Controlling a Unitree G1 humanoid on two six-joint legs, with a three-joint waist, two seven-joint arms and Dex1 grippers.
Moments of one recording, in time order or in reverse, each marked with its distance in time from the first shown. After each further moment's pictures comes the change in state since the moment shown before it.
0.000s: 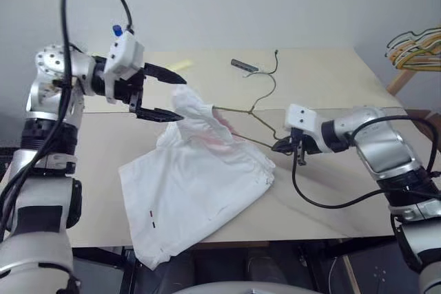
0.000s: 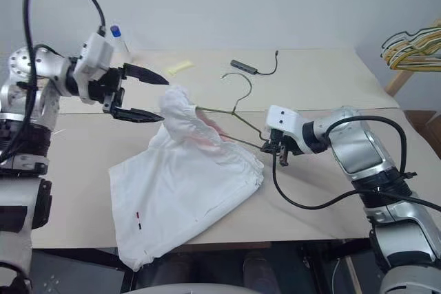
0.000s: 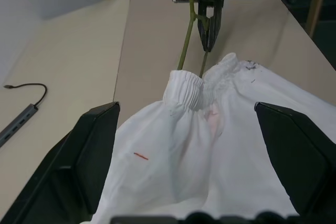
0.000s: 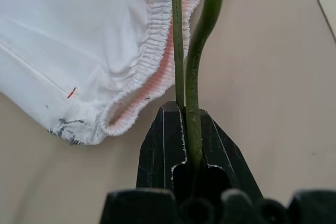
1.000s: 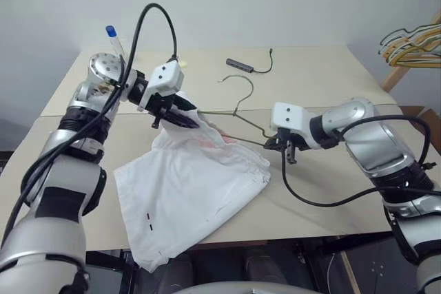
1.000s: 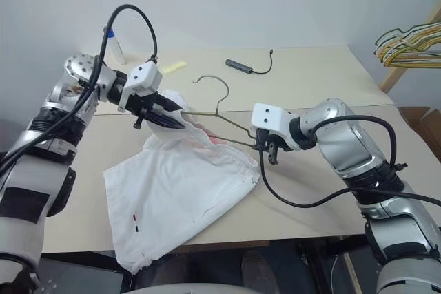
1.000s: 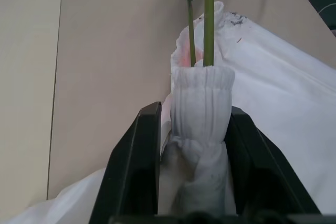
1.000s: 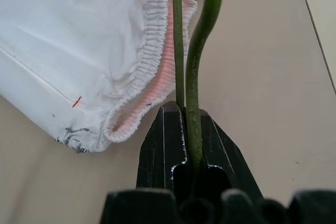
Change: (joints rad) left arm -0.128 -0.119 -0.246 0.282 0.108 -0.160 -0.001; right arm -0.055 0.010 0.065 -0.117 -0.039 0.104 -0.016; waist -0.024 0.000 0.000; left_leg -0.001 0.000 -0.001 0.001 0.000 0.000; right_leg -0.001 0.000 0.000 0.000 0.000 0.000
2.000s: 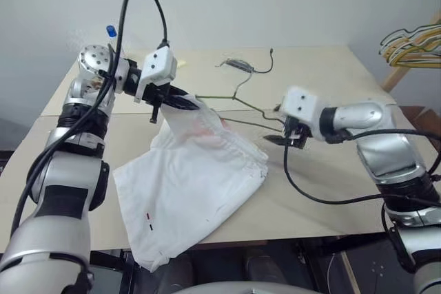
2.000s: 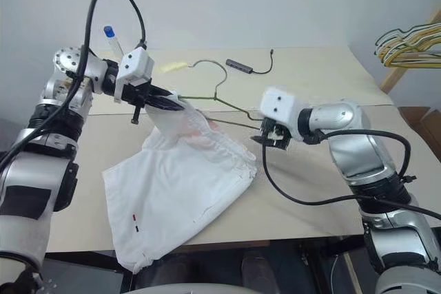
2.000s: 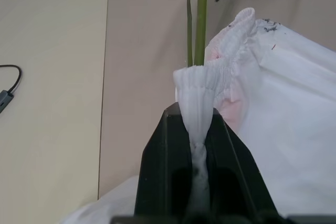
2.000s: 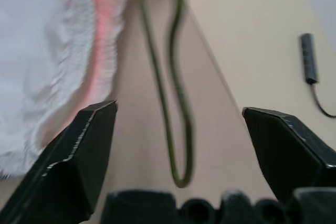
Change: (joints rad) left arm -0.016 -0.027 0.187 0.055 0.096 -0.072 0.025; right arm 0.096 0.068 -0.277 -0.081 0.023 -0.014 -0.266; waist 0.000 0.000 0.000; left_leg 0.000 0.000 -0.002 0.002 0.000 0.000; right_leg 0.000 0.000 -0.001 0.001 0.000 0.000
